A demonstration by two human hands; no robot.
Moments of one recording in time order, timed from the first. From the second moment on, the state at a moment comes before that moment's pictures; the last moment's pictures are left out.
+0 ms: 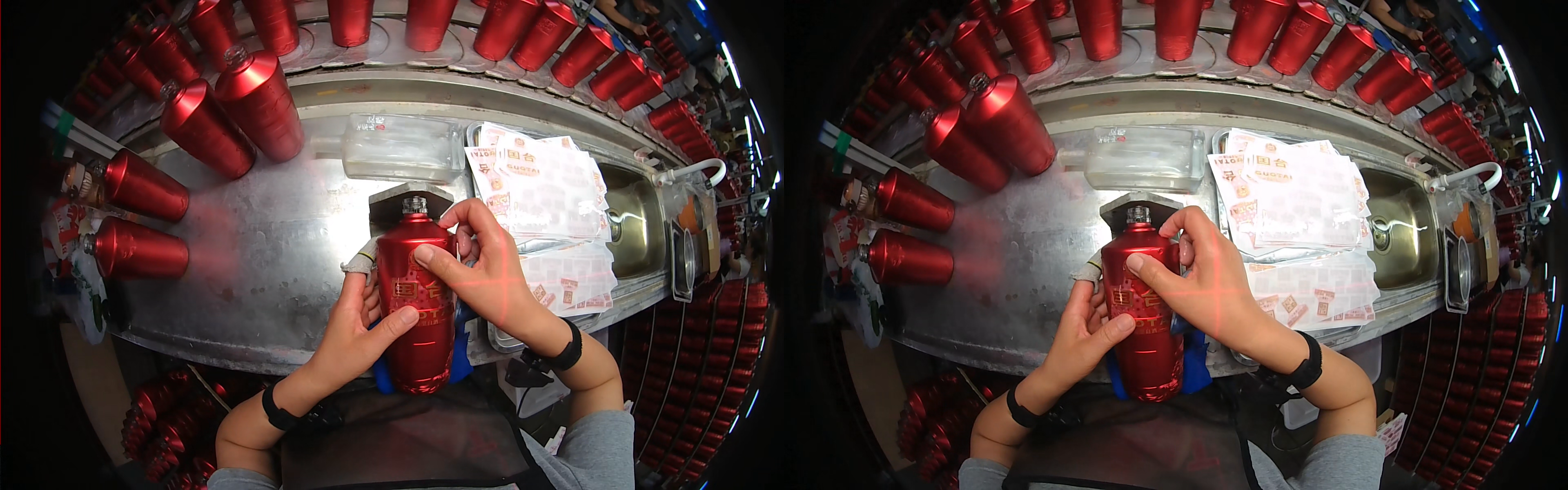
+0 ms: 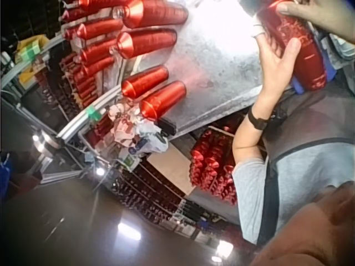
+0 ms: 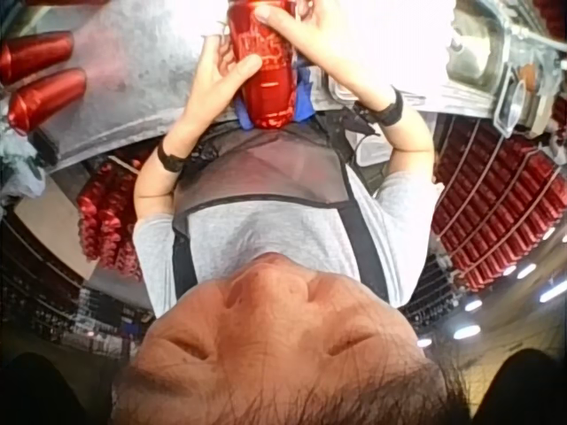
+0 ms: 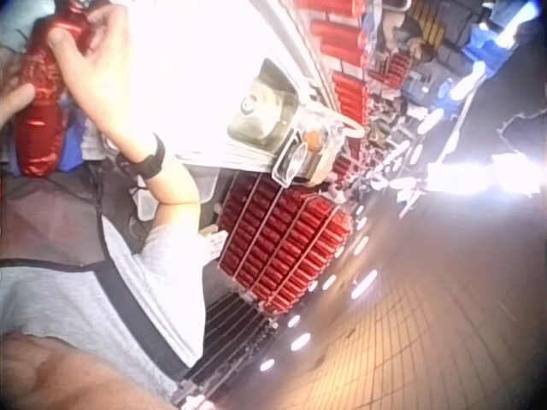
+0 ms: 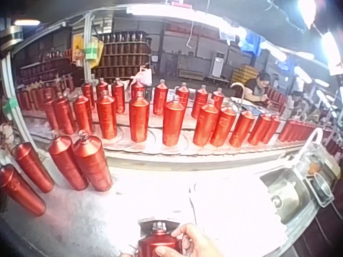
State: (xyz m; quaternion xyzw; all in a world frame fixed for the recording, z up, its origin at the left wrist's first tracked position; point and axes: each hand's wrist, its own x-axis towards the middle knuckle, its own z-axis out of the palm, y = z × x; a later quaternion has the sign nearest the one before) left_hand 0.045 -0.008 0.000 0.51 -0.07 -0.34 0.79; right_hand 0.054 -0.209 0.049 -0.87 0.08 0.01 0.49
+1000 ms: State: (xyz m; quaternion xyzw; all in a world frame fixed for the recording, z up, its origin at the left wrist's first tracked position) left_hand 0.041 0.000 -0.002 0.48 -0.04 -0.35 0.80; right_hand -0.022 -0.225 0.010 -0.61 0.11 0.13 0.78
